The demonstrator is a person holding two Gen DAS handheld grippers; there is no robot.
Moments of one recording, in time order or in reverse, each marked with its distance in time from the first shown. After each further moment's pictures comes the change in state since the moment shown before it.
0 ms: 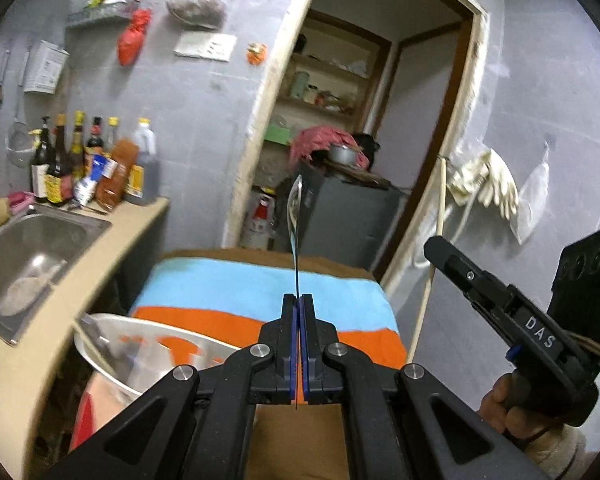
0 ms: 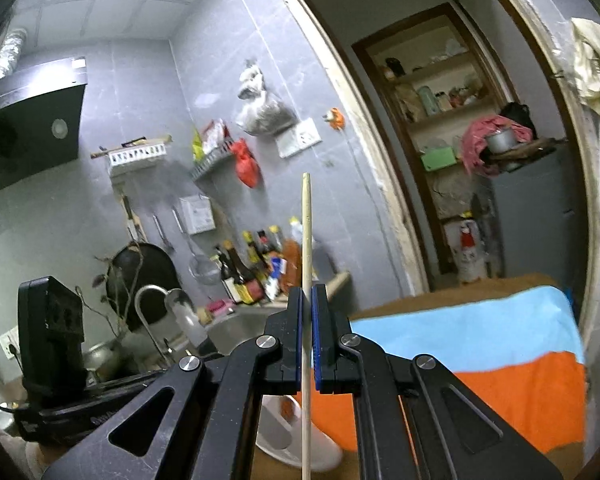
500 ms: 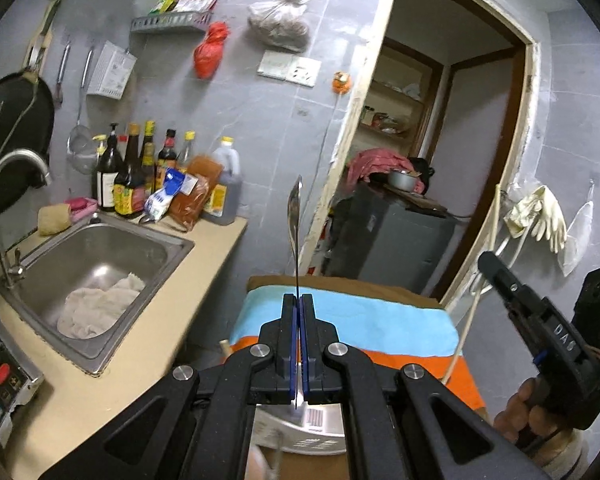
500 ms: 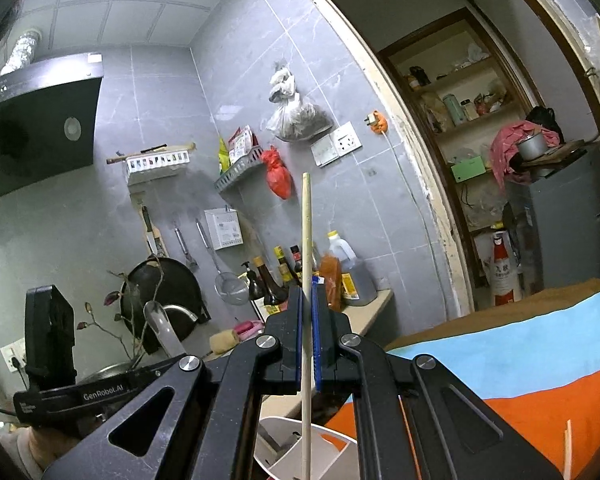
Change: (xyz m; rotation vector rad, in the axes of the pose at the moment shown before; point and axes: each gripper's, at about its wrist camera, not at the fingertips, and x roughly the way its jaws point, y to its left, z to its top) left arm -0.022 0.122 0.023 -0.060 -0.040 0.144; right arm 0.072 0.064 -0.021 0.004 -0.061 0.062
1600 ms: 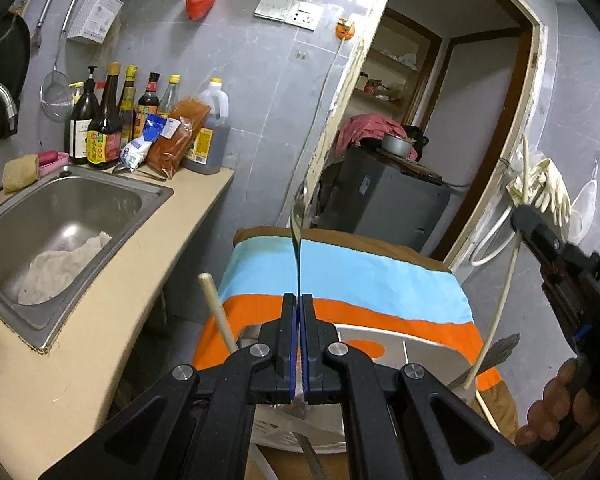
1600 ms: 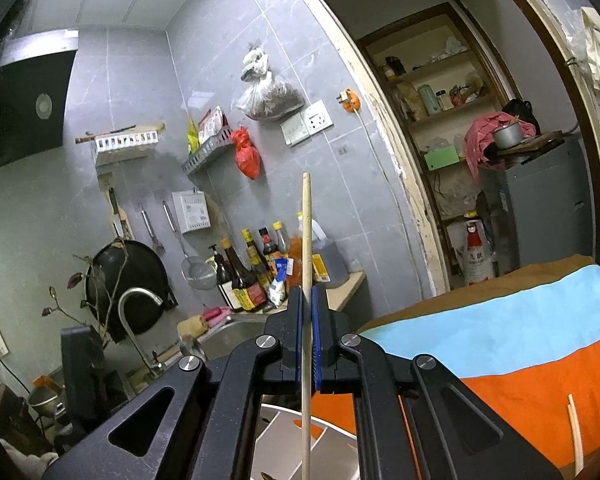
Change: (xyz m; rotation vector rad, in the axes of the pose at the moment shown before) left arm 0.079 0.016 -0.052 0.002 0.100 -0.075; right arm 0.019 -0.011 -0.029 0.002 0.019 -0.110
